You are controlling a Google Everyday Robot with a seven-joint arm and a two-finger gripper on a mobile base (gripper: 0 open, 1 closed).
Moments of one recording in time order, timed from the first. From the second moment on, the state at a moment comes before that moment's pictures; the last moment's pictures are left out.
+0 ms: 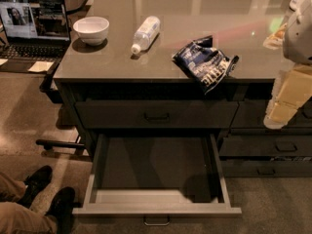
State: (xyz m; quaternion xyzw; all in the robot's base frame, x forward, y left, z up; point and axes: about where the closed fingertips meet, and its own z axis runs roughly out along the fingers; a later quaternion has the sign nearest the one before) arm 0.438 -0.217 0.976 -0.60 0.78 -0.03 0.16
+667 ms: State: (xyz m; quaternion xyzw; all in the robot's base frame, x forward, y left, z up) arm 0.442 -0.219 0.960 -0.60 0.78 -0.02 0.17
